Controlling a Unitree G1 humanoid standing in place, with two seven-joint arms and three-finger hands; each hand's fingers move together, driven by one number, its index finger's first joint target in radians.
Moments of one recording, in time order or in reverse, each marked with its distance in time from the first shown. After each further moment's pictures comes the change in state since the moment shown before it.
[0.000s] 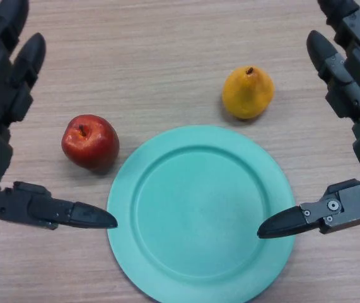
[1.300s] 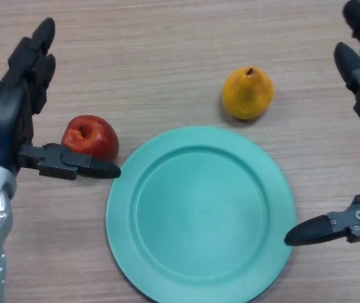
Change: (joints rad) left arm -0.239 0.045 -0.168 0.713 0.294 -0.263 0.034; right arm 0.090 -0.139 -0.098 0.000 0.160 -0.065 -0.078
